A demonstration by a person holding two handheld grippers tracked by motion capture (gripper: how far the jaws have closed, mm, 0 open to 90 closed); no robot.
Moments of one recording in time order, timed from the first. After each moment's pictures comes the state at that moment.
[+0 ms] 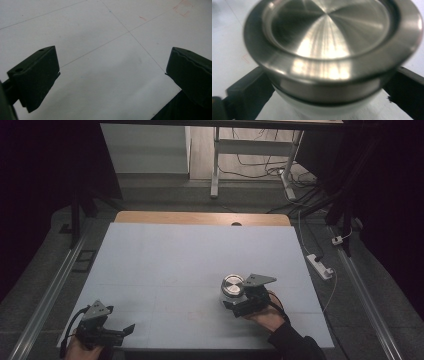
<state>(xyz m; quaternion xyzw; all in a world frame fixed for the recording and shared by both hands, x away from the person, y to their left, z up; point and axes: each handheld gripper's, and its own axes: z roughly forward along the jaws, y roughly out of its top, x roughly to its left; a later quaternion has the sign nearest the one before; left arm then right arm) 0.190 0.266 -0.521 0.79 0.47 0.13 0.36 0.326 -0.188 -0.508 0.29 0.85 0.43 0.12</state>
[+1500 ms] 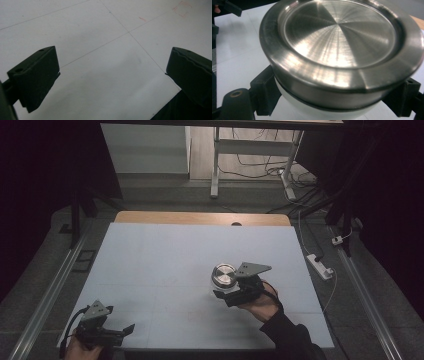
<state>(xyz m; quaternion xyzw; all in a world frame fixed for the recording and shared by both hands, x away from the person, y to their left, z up) 0.190 0.267 -0.520 0.79 0.47 0.13 0.37 0.330 -0.157 -0.458 0.22 0.85 0.46 0.12</state>
